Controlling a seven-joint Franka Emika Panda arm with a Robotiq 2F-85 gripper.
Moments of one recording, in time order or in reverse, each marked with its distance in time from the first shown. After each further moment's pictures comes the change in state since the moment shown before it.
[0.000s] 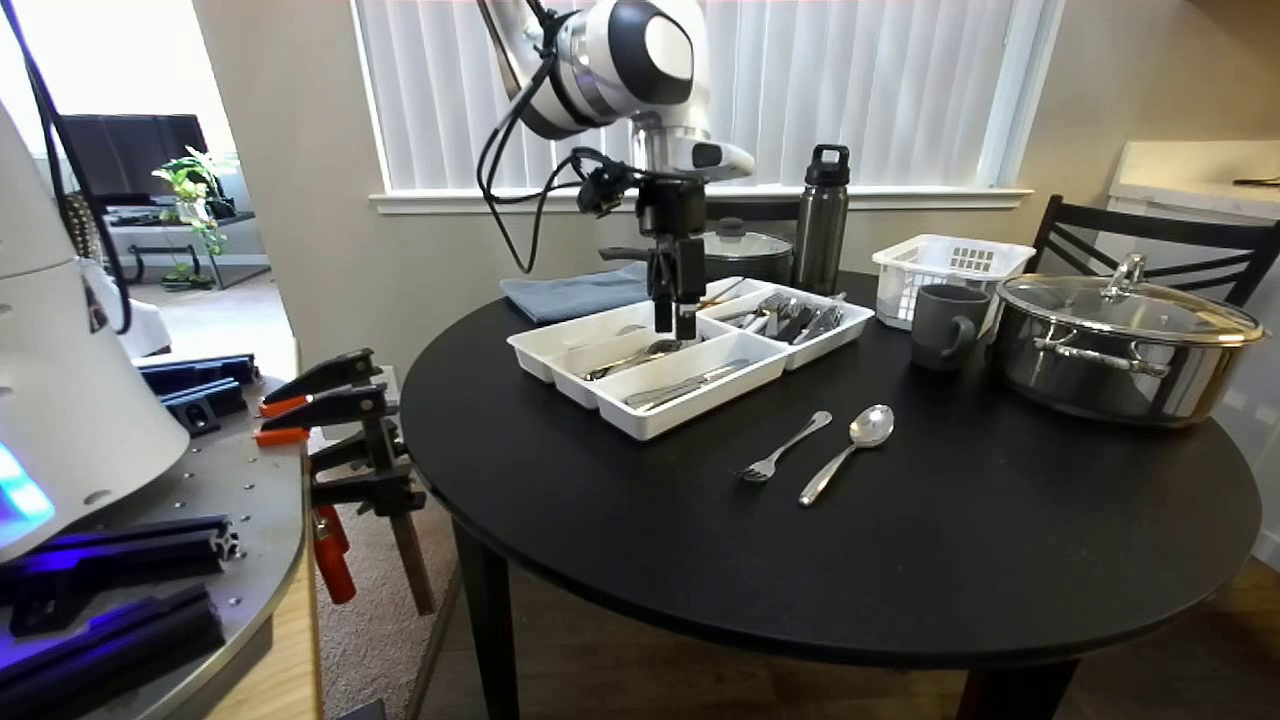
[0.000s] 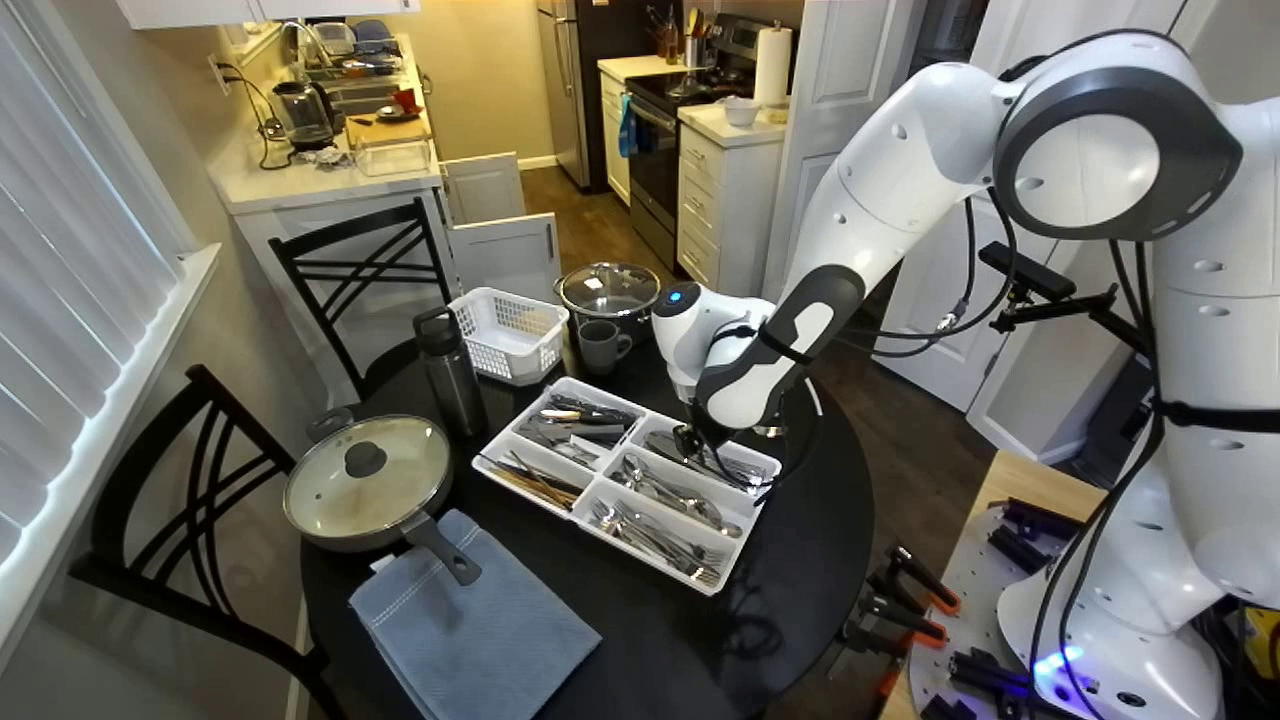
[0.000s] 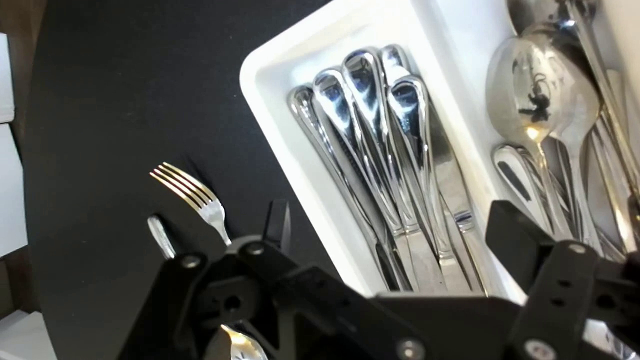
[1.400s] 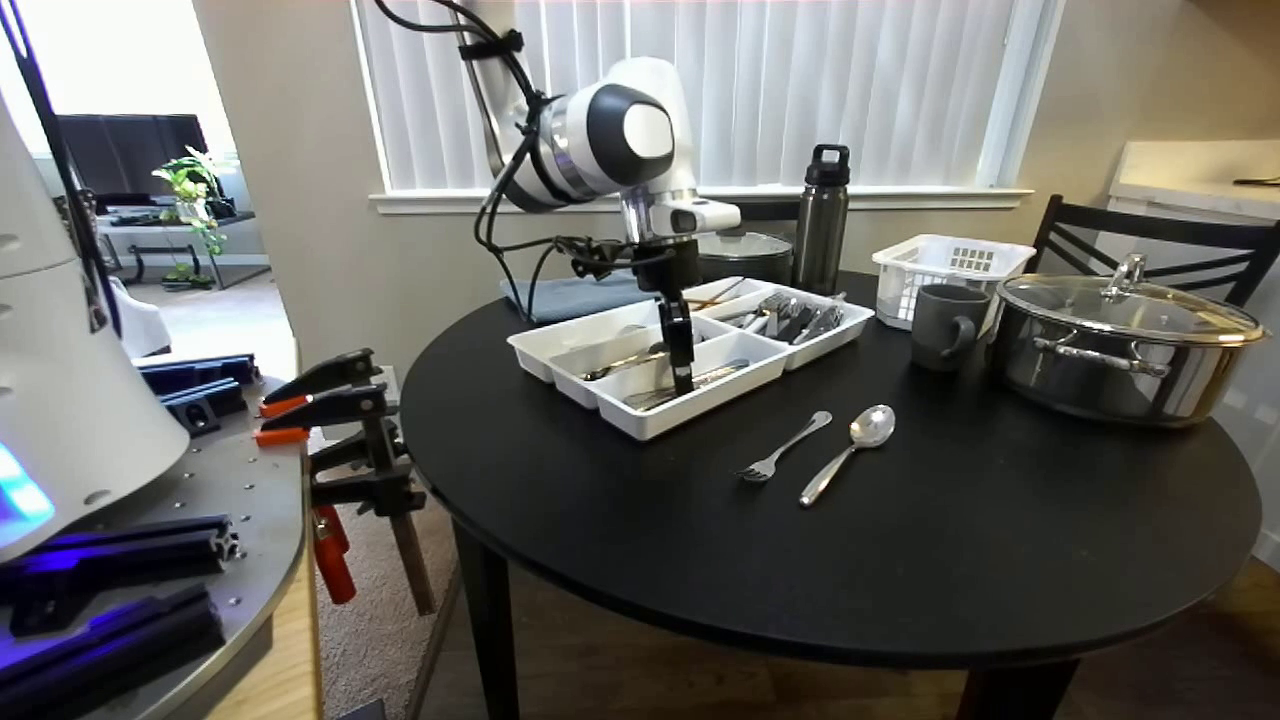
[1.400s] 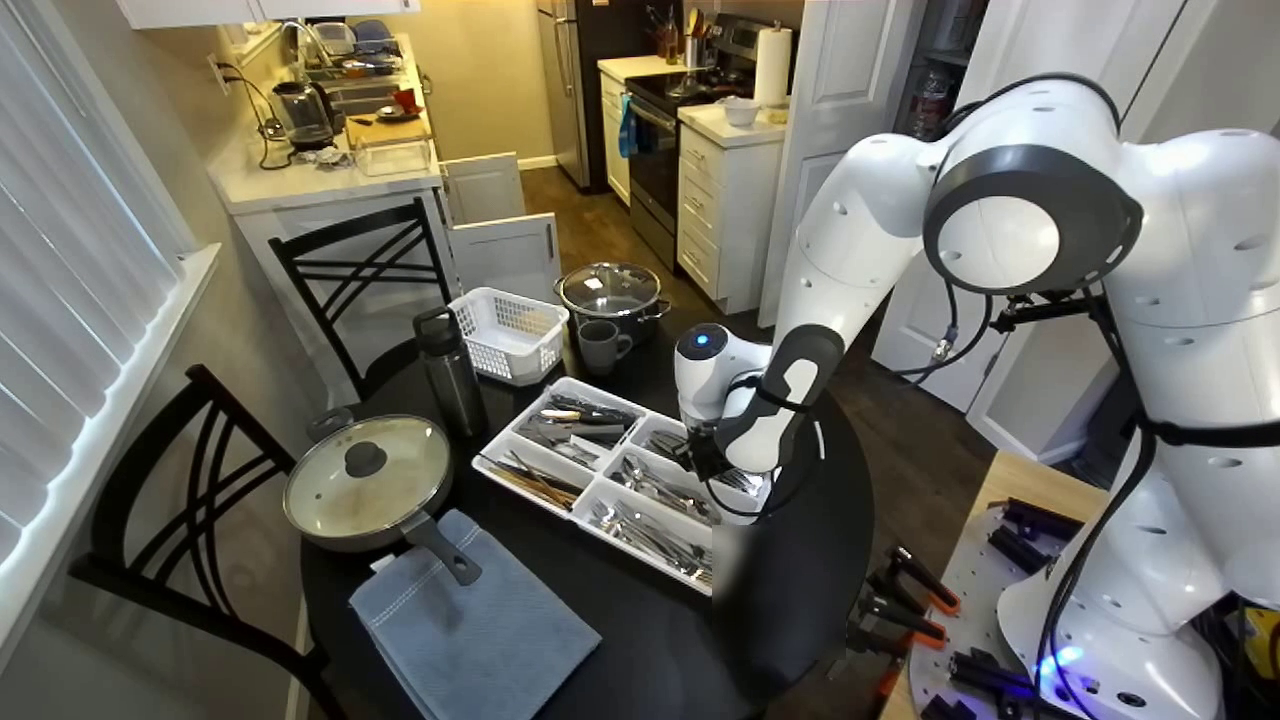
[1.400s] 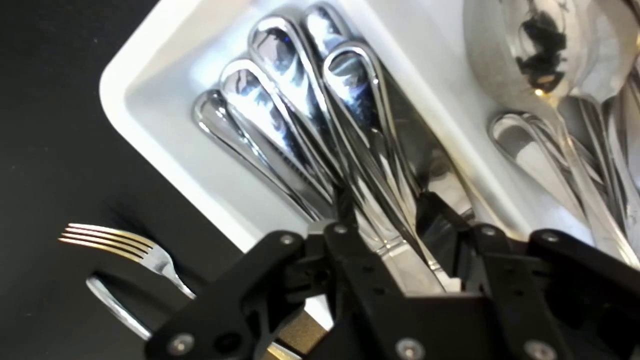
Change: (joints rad) arm 0.147 0.146 -0.159 -0.048 0.053 0.359 0.204
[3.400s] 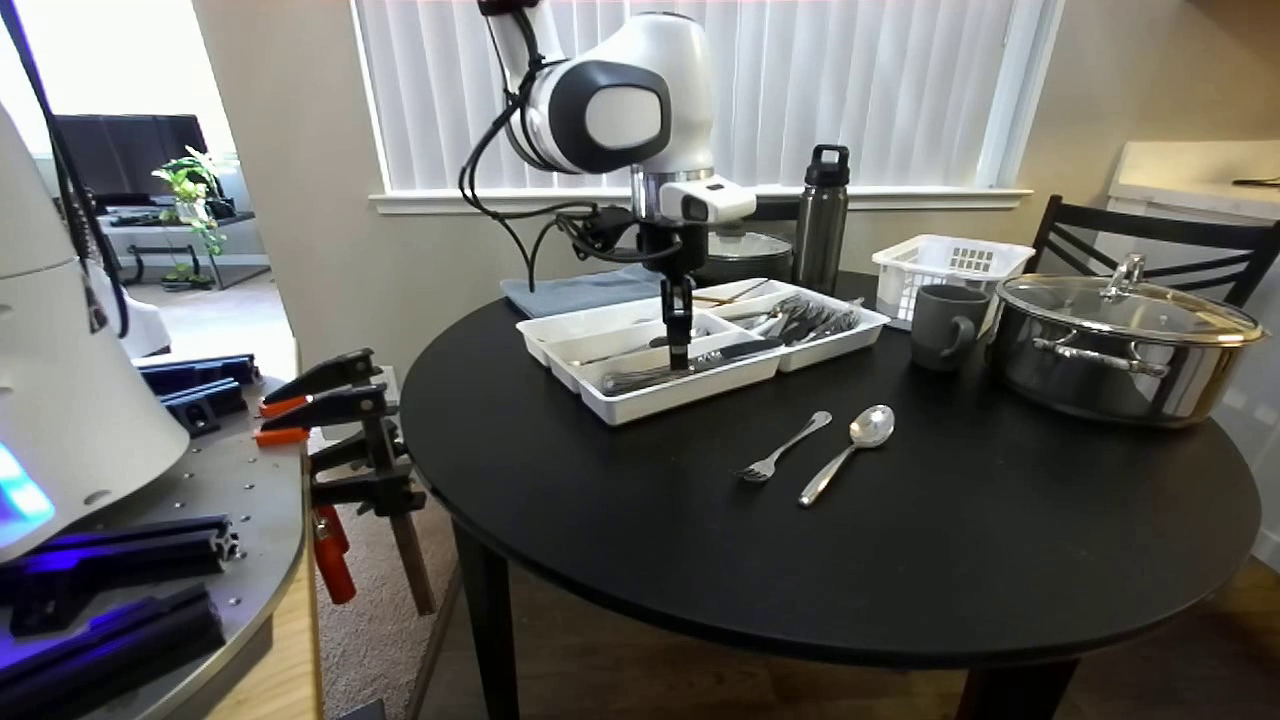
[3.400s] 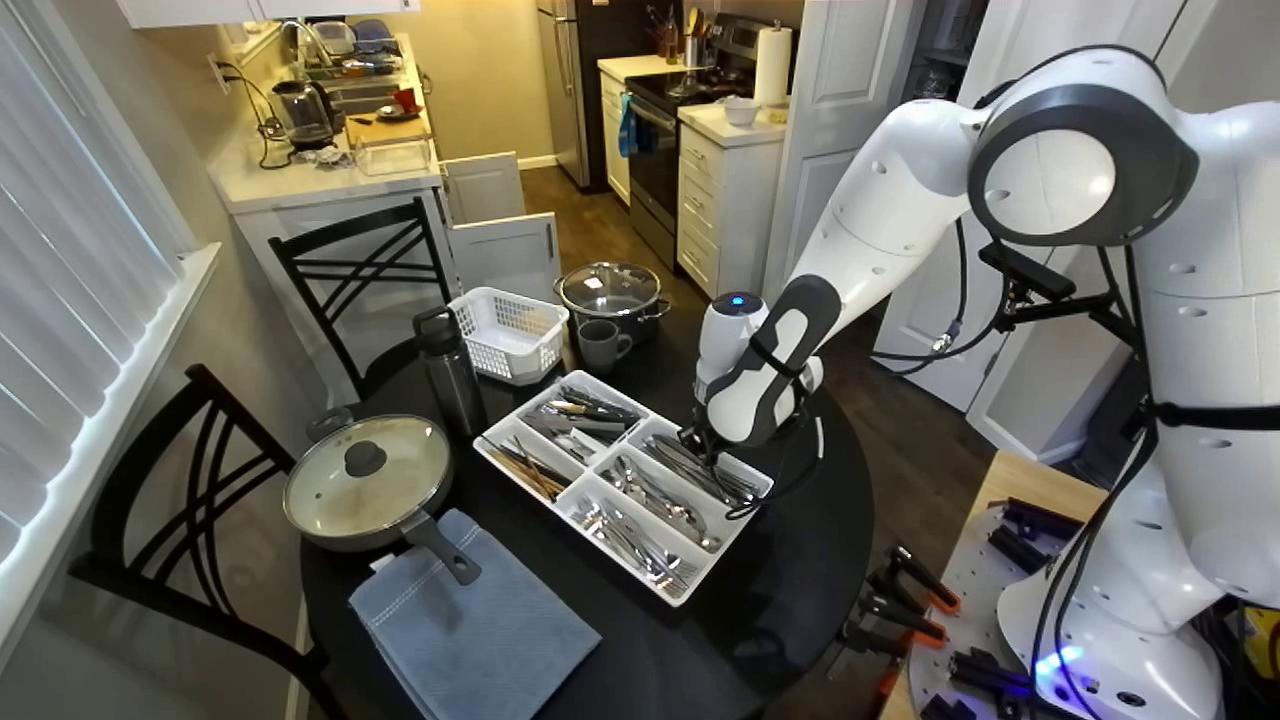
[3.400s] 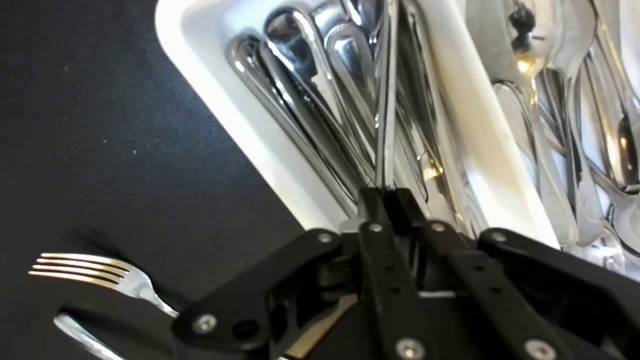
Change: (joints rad) arm -0.177 -0.104 0.160 -0.075 0.409 0.047 -0.406
